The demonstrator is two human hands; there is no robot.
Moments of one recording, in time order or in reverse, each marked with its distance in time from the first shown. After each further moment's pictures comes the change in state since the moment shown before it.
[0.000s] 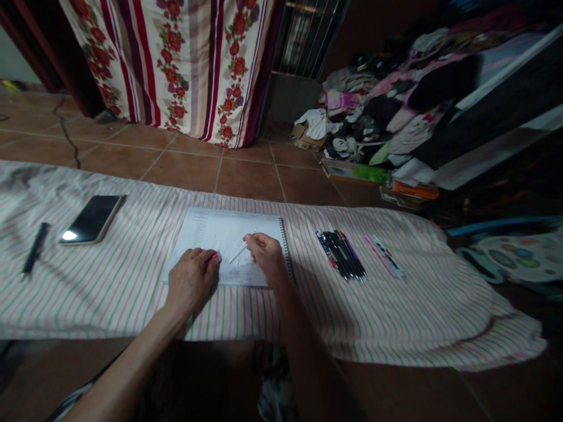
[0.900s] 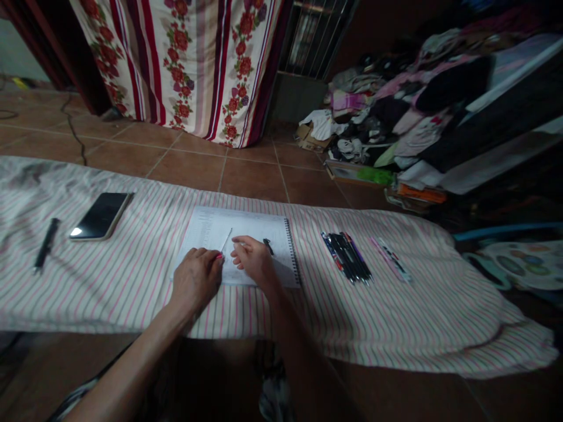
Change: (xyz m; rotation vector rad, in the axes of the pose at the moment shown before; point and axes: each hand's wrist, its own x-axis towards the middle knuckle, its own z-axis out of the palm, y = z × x) left_hand 0.000 -0.006 0.000 -0.012 -0.019 0.028; right_hand -0.010 -0.001 0.030 -0.135 -0.180 -0.018
